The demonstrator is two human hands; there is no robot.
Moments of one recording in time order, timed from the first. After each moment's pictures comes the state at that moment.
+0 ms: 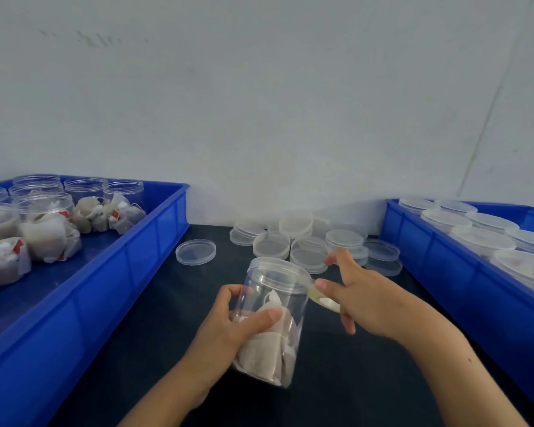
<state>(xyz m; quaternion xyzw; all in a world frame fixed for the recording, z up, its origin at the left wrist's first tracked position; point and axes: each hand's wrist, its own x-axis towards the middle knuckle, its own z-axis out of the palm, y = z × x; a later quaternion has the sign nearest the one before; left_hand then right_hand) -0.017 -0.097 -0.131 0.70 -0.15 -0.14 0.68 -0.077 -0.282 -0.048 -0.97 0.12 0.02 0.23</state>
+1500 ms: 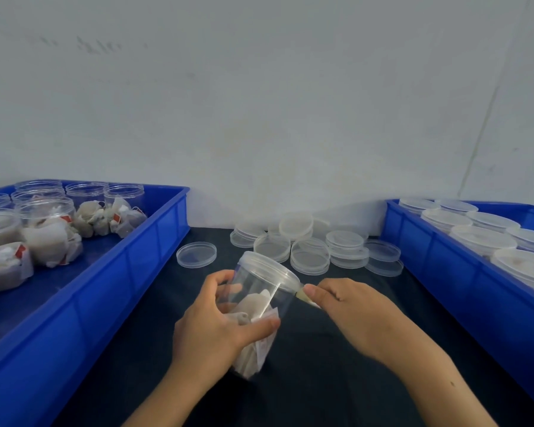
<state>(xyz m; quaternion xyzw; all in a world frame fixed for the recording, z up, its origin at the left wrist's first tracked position) -0.017 -0.092 -0.125 0.82 -0.12 0.04 0.56 -0.079 -0.280 -0.070 -0.96 0.10 -0.04 0.25</state>
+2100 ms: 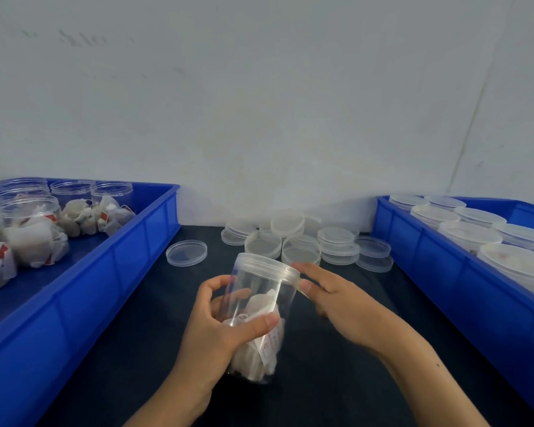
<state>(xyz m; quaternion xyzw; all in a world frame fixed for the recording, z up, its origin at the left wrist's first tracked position) -0.025 -0.108 -0.131 0.66 -0.13 -0.07 0.73 -0.068 -0.289 -0.080 -0.93 0.05 -0.03 0.36</state>
